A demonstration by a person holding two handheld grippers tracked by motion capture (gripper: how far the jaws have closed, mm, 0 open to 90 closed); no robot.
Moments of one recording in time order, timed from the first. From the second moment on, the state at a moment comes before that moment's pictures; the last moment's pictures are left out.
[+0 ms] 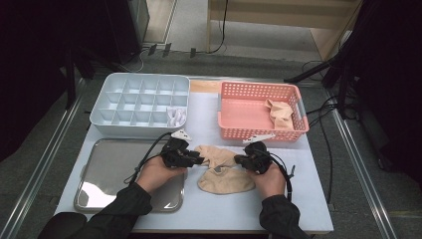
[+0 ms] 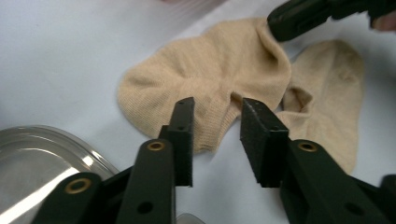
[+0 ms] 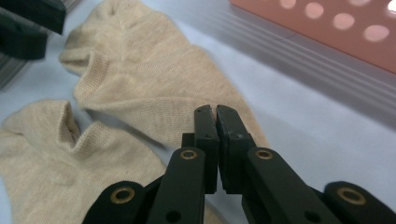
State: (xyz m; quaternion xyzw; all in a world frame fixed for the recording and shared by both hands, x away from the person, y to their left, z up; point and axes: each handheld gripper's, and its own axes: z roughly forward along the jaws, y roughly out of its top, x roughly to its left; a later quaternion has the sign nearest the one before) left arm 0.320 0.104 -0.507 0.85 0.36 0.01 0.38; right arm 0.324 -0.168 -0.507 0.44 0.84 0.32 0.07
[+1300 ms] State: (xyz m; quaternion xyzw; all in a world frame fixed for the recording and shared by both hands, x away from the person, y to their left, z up) left arm 0.320 0.100 -0.521 0.85 0.38 0.00 0.37; right arm 0.311 -0.139 -0.504 0.35 0.87 0.34 0.05
